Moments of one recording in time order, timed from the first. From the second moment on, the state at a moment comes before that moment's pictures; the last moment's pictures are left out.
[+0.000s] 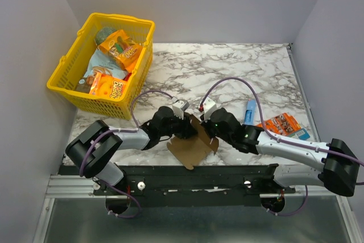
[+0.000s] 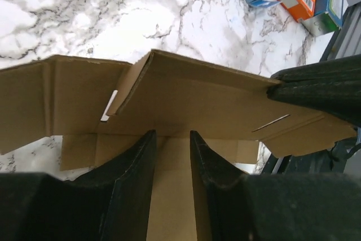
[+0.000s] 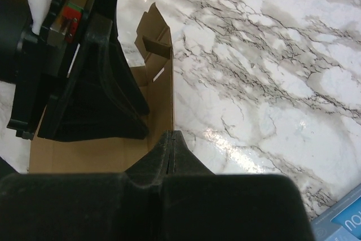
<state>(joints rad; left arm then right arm) -0.76 1.52 0.48 0.59 0.34 -0.50 1.01 1.19 0.69 -0.08 0.30 0.07</state>
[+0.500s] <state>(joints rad) -0.67 1.15 0.44 0.34 0.18 -0.45 1.01 1.29 0.70 -0.07 0.31 -0.08</state>
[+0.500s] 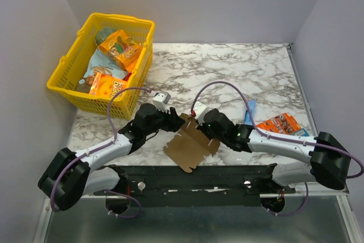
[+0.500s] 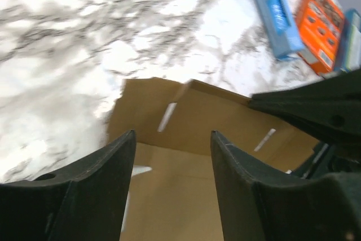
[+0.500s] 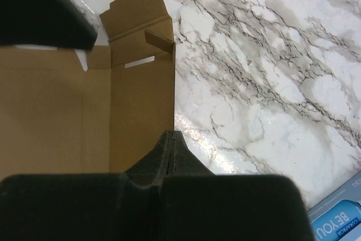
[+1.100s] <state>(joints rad) -0.46 1.48 0.60 0.41 0.17 -0.50 1.13 1.36 0.71 0.06 0.55 -0.30</state>
